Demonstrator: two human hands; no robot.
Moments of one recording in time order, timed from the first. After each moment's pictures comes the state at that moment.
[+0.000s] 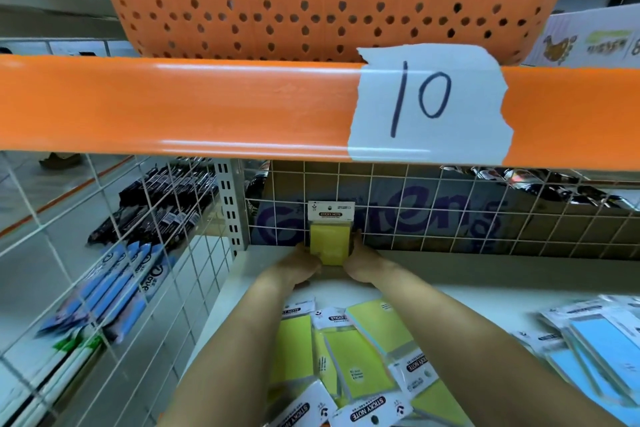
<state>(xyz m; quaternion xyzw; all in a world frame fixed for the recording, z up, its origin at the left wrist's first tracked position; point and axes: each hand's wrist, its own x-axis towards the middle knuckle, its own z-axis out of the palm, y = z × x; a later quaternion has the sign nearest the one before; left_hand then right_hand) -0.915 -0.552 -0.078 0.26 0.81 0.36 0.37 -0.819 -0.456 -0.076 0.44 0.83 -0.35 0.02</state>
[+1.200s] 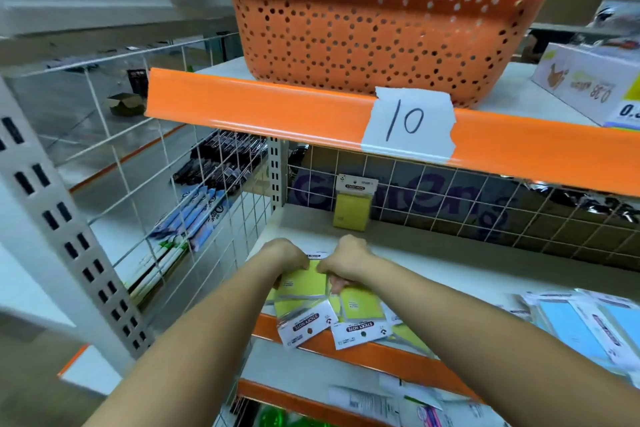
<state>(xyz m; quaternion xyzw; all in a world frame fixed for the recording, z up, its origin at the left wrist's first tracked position) -0.855 -0.676 -0.016 0.18 0.92 0.15 0.33 -0.772 -0.576 -0.022 0.37 0.85 -0.37 0.10</state>
